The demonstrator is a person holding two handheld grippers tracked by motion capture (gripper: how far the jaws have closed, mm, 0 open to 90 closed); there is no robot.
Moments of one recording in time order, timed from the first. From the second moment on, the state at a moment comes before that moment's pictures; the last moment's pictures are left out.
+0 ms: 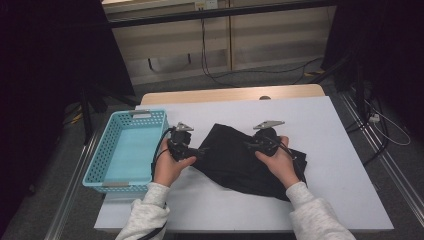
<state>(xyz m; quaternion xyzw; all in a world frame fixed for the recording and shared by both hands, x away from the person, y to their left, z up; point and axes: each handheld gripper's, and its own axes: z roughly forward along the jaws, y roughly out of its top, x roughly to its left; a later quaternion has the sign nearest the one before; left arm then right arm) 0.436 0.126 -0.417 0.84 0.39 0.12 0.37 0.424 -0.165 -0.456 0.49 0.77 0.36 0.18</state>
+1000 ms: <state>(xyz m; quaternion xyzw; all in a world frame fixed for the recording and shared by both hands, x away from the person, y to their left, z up) 0.438 0.132 -0.416 0.83 0.40 0.12 0.38 0.406 -0.188 -0.435 0.49 0.76 0.40 0.14</state>
